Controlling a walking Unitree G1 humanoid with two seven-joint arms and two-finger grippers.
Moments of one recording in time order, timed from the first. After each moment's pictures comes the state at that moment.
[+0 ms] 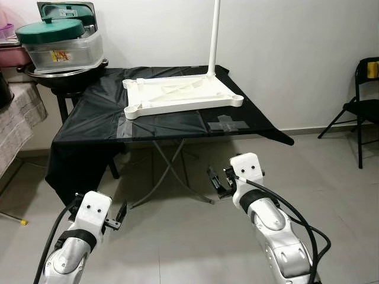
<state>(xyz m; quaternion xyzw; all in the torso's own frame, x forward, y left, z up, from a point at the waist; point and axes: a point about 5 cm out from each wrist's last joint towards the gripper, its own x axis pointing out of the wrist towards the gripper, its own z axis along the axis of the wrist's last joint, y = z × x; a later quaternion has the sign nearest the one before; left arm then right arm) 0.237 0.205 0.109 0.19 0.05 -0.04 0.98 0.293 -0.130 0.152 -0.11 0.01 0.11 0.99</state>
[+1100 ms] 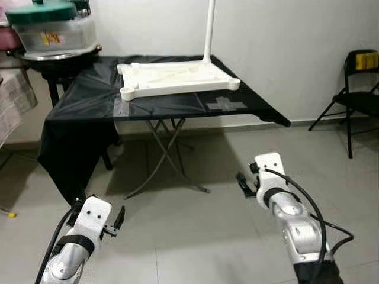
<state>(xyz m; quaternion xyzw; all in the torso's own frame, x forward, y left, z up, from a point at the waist) 0.229 0.209 0.102 0.20 0.06 -0.04 0.98 0.314 -0.206 0.116 -0.13 0.19 -0.02 0.97</state>
